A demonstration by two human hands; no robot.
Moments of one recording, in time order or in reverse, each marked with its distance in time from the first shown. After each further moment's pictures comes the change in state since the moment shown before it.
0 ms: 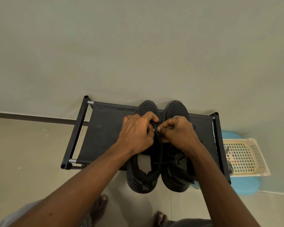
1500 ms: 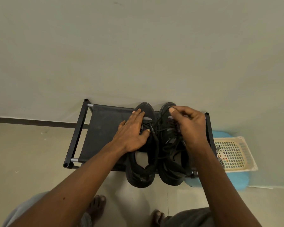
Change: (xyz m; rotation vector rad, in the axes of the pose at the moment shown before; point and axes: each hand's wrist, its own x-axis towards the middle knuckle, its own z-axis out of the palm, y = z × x) left_hand -0.006 -0.012 -0.007 0.014 -0.234 -0.108; right_hand -0.027 -0.016 -0.024 0.538 0.353 -0.147
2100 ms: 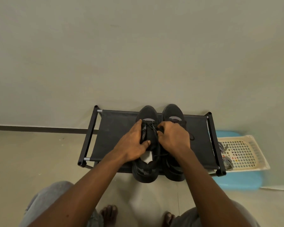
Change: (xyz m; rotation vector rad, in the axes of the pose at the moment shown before) left_hand -0.045 0.017 -0.008 -0.134 -0.064 -0.138; right_hand -0.020 0.011 0.020 -1.111 -0.290 -0.100
